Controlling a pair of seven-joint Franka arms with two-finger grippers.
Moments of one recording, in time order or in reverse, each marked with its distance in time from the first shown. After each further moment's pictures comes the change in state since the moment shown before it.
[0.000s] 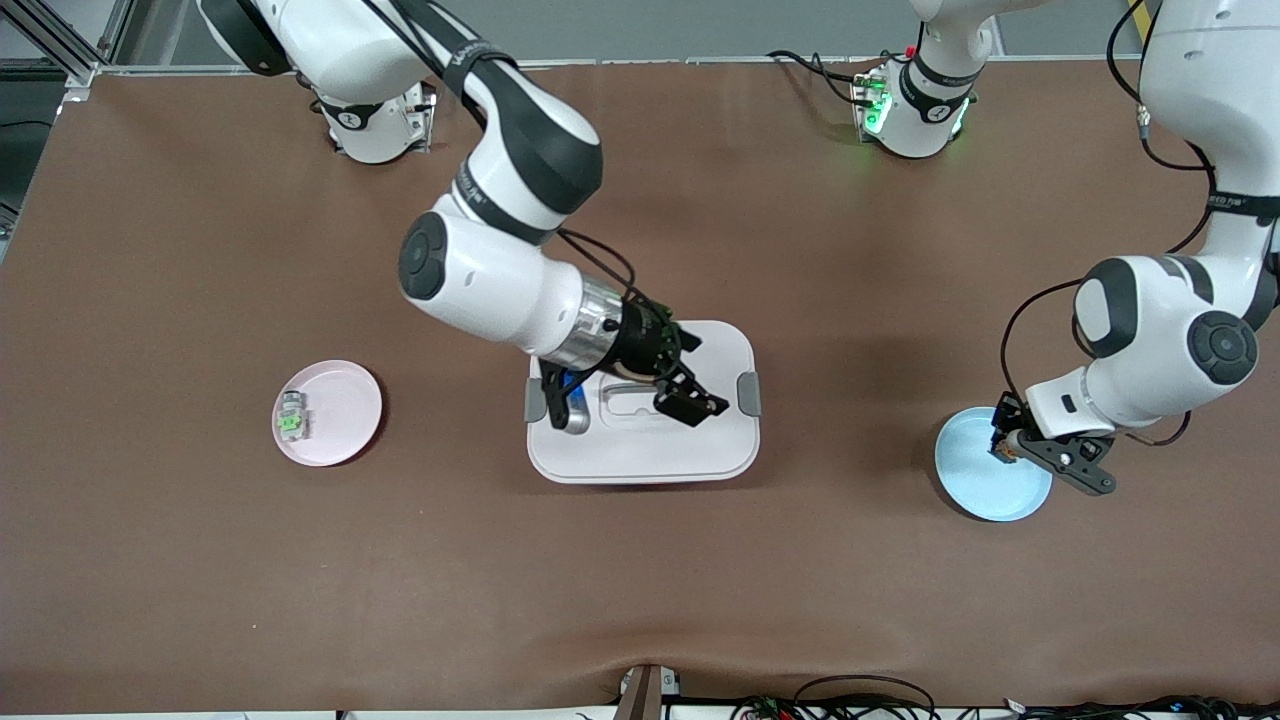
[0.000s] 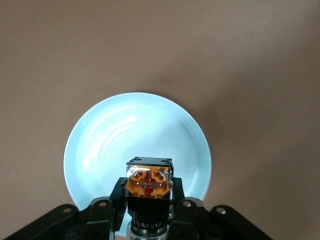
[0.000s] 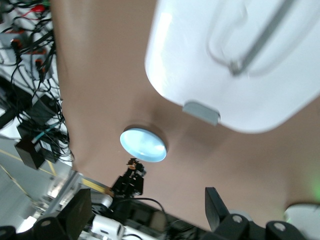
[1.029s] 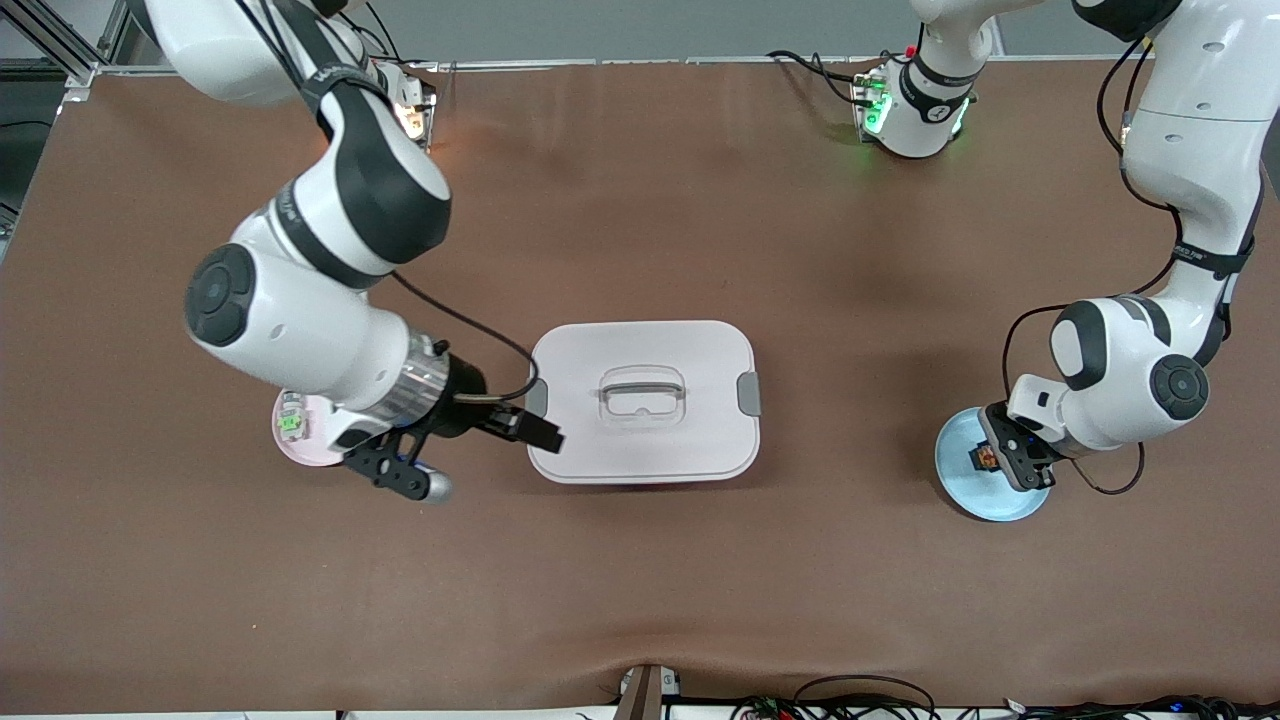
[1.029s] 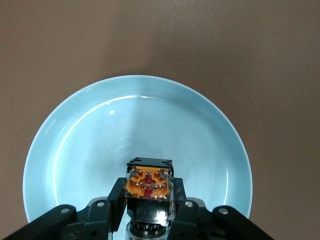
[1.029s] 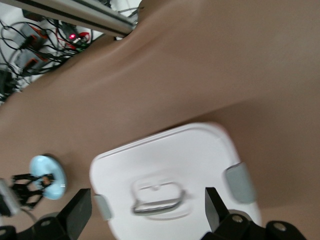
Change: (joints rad) left arm 0.036 0.155 0.000 0.035 -0.009 0.070 0.630; right arm -0.220 -0.078 -0.005 0.001 -0.312 -0.295 -0.801
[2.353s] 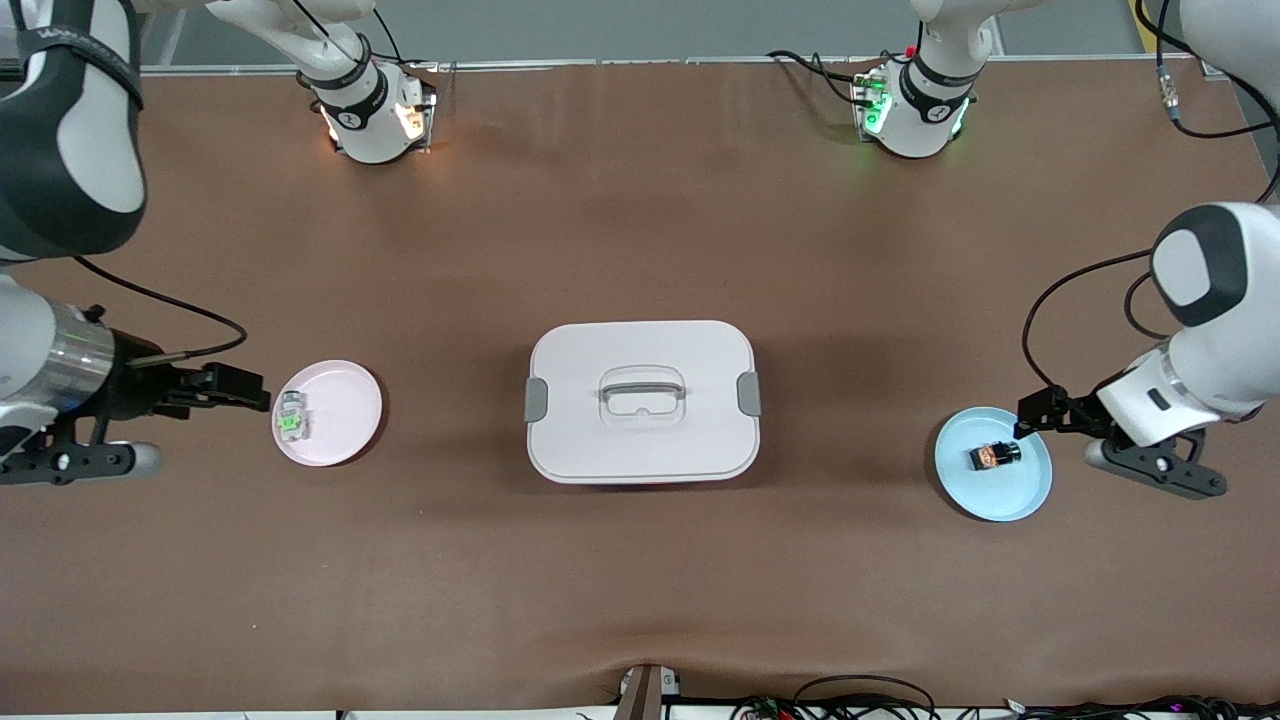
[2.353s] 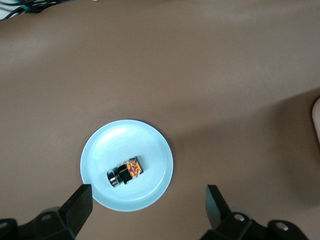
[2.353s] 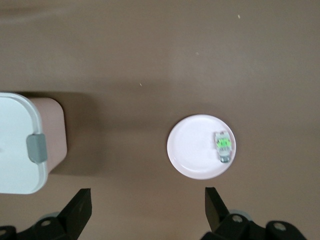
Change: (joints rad) left arm -0.025 -0.315 -0.046 0.161 -0.081 -0.376 -1.080; right arm -0.324 -0.145 -0.004 0.000 -0.225 -0.453 -0.603
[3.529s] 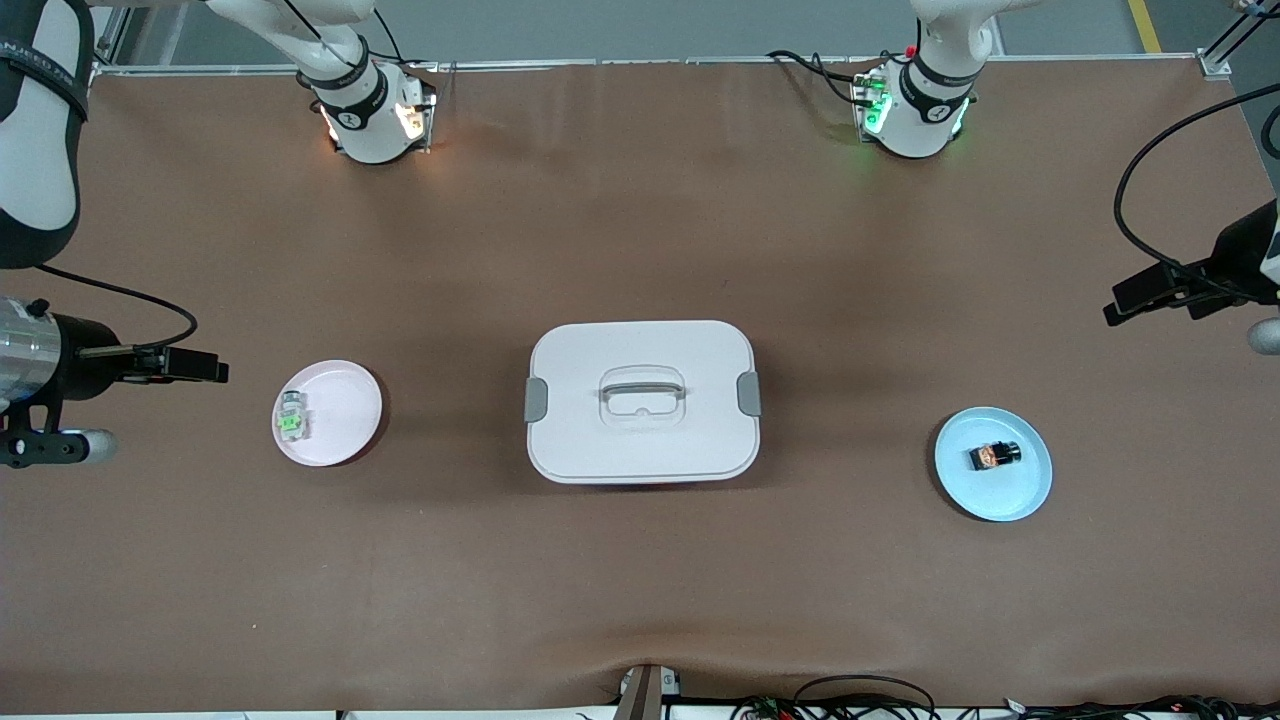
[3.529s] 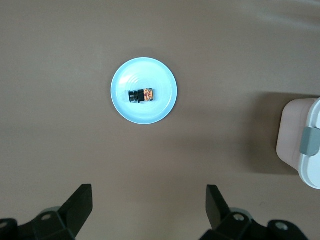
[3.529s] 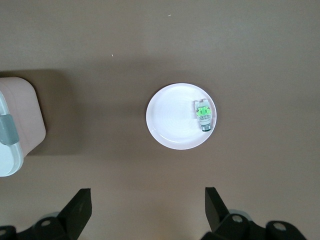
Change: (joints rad) left arm 0.014 -0.235 0.012 0.135 0.012 -0.471 -0.328; right arm -0.060 -0.008 0.000 -0.026 -0.018 -0.087 -0.003
